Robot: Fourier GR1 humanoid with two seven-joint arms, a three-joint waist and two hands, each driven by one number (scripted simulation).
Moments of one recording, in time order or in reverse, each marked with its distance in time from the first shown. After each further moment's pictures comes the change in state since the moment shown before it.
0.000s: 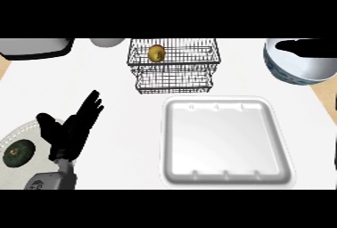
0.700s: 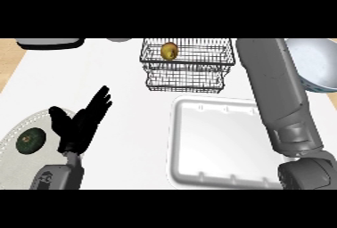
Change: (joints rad) left arm -0.058 -0.009 -0.027 0.042 -0.004 -0.021 -0.005; right arm -0.494 0.233 0.003 0.673 0.248 -0.584 -0.107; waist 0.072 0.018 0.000
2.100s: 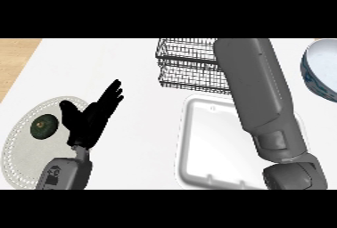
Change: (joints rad) left arm -0.055 -0.019 -0.057 -0.028 -0.003 -0.006 0.034; right arm -0.031 0.085 0.052 -0.113 0.270 0.345 0.261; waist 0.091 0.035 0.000
